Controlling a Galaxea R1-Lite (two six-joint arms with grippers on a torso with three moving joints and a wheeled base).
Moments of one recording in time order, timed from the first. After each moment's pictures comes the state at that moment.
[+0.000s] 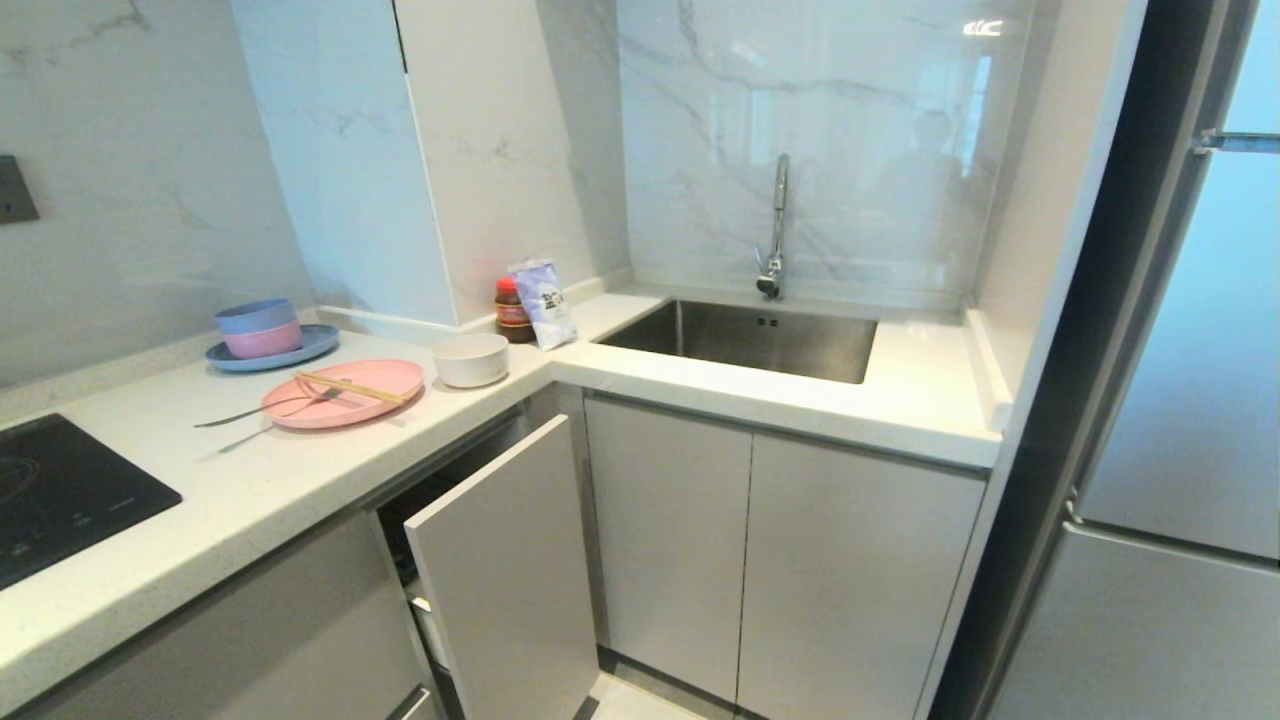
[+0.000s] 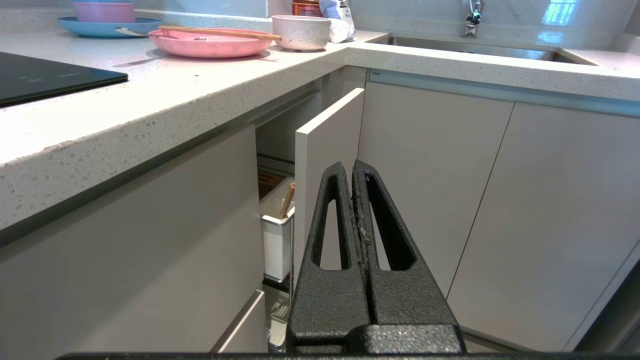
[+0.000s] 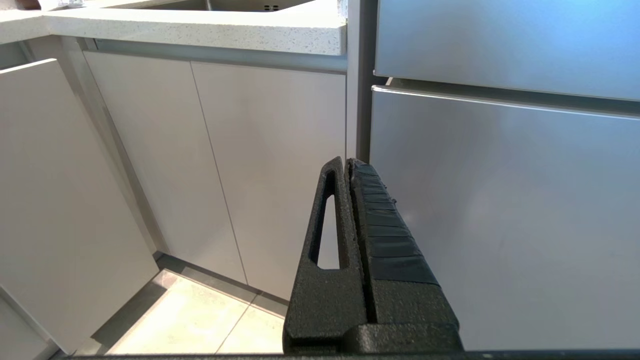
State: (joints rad) left arm 0.00 0.00 0.00 -0.06 -0.01 -0.02; right arm 0.00 0.00 0.00 0.00 0.00 0.03
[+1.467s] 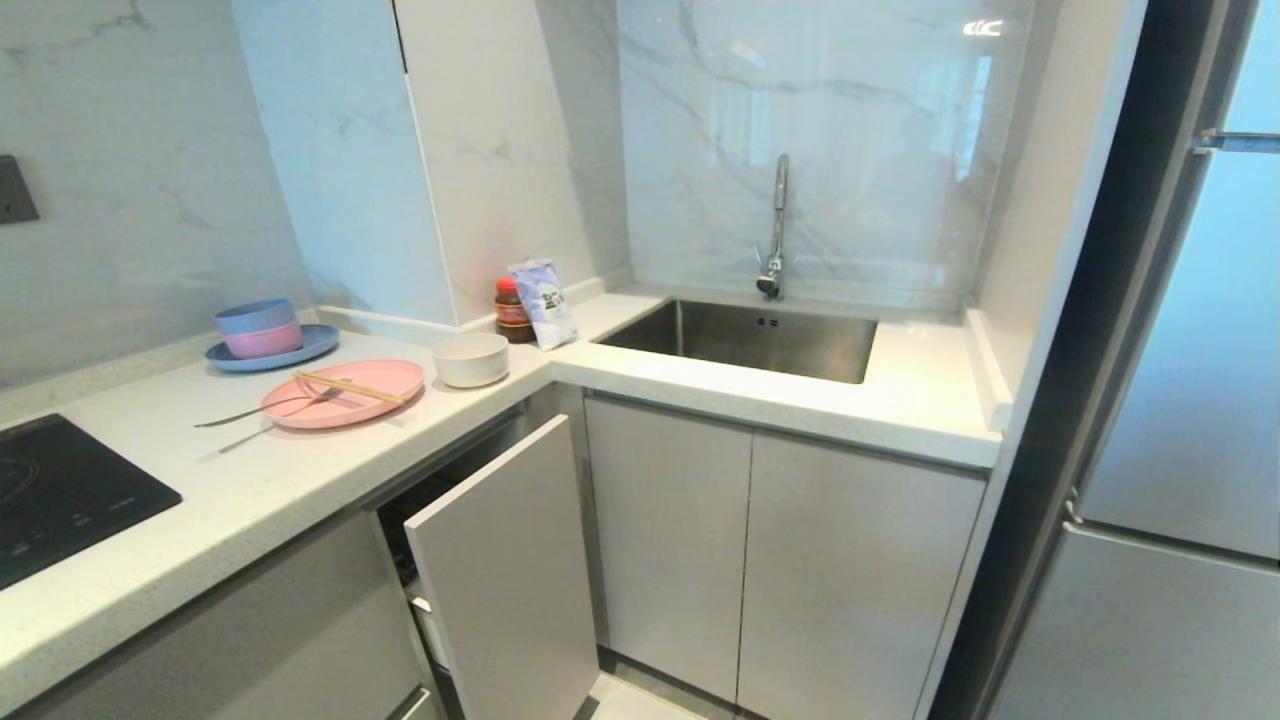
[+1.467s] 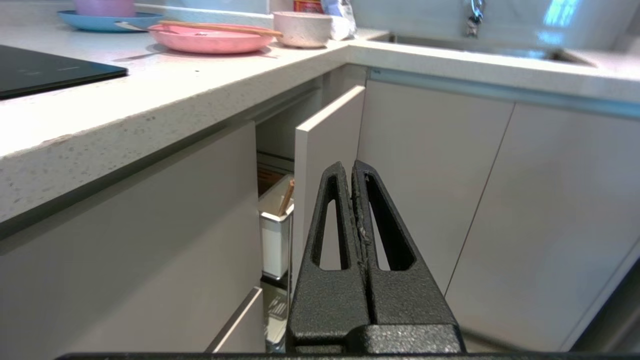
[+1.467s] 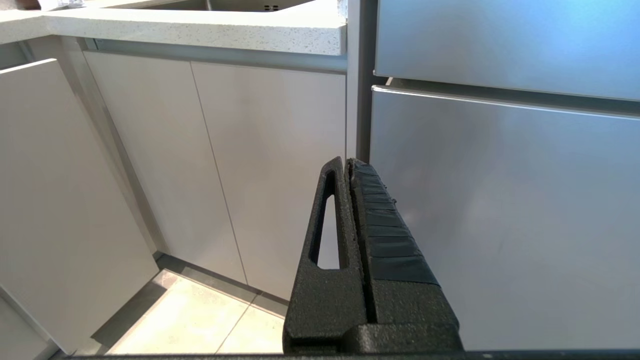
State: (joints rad) left arm 0.00 0.00 0.00 -0.05 0.00 -0.03; right arm 0.00 0.00 0.00 0.00 0.00 0.03
